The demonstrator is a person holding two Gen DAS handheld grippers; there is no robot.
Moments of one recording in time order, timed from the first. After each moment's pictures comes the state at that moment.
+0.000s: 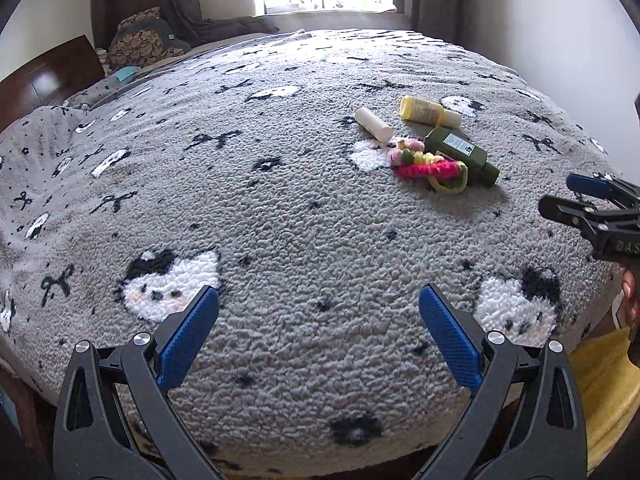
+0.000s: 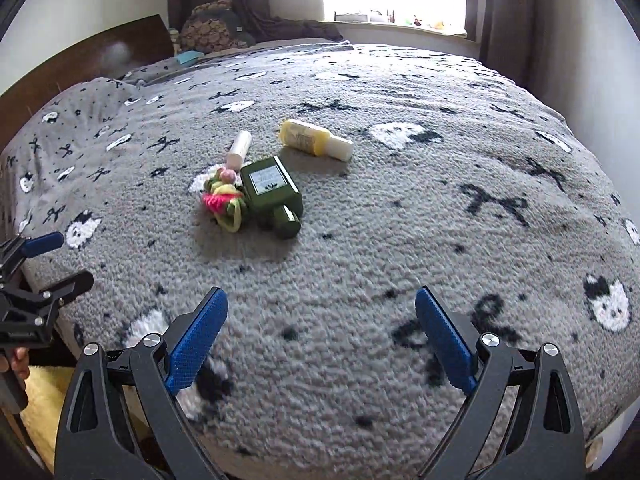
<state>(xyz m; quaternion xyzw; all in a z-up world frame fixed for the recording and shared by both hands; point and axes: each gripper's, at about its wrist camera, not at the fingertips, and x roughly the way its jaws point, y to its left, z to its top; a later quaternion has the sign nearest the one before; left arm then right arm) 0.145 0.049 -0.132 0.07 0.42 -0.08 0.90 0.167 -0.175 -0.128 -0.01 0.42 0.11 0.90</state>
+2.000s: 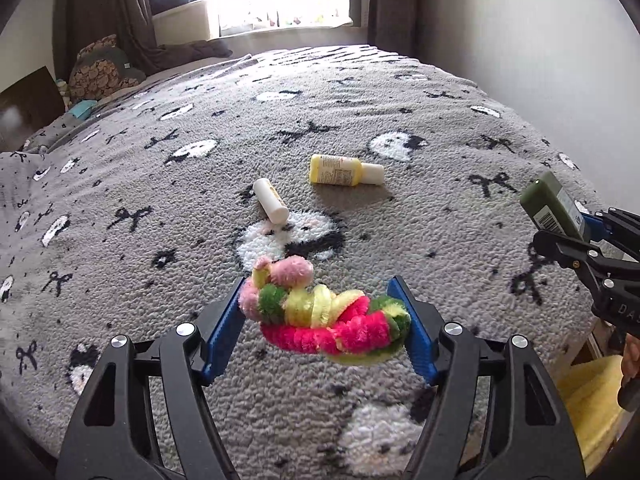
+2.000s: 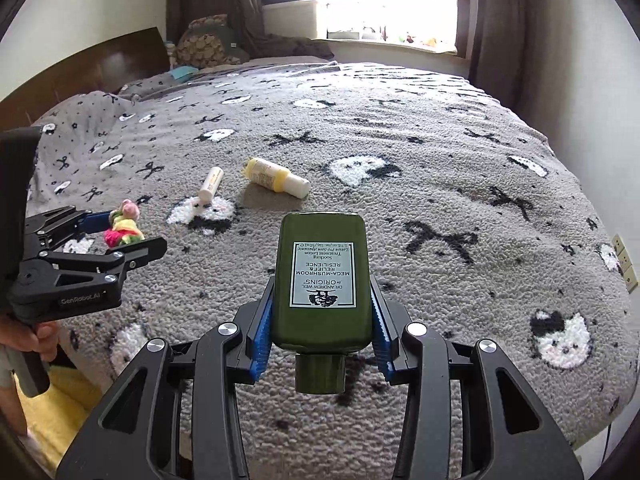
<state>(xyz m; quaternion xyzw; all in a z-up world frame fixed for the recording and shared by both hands) 0.178 -0.044 -0.094 0.08 0.39 -0.14 0.91 0.143 -0.227 -0.087 -0.02 0.38 0.09 0.92</state>
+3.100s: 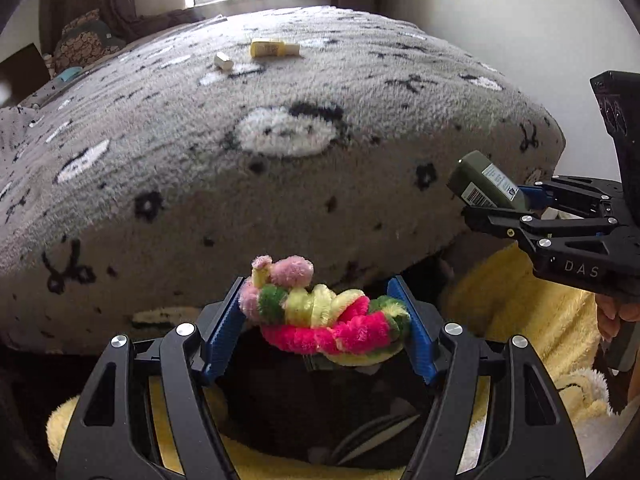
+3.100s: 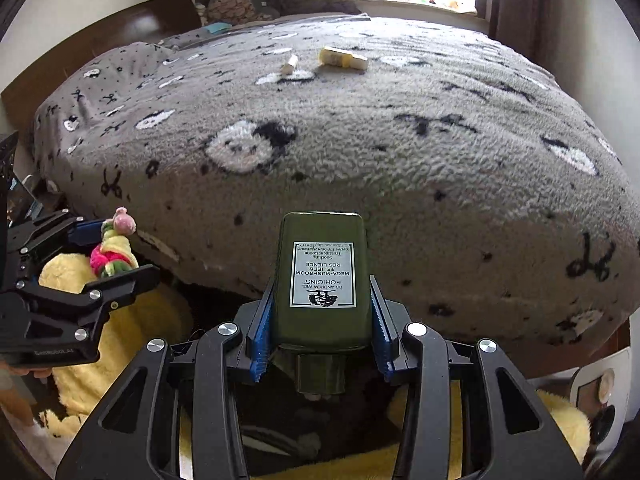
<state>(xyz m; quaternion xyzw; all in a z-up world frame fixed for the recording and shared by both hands) -0.035 -0.034 -0.170 0.08 0.45 -0.18 0.87 -0.030 -0.199 -0.161 -0.01 0.47 0.13 0.87</state>
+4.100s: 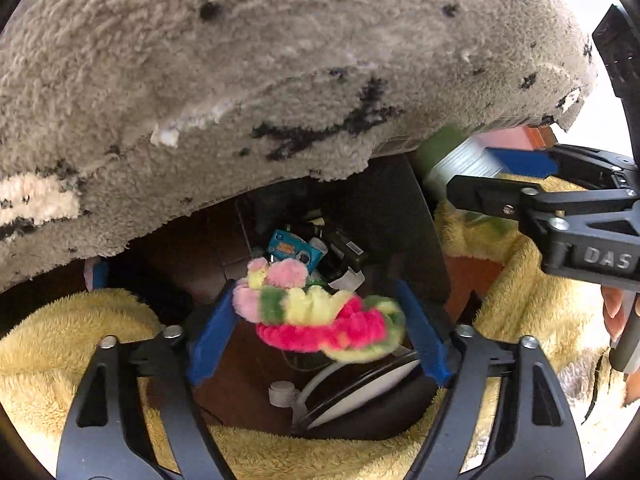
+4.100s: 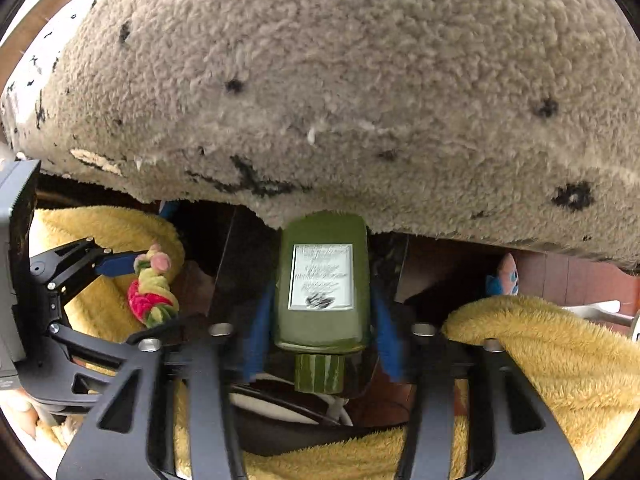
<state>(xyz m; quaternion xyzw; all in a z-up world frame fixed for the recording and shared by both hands) -0.005 -0.027 -0.317 0.05 0.62 -0.20 0.75 -0.001 -0.178 -0.284 0.02 0.62 0.13 0.78</state>
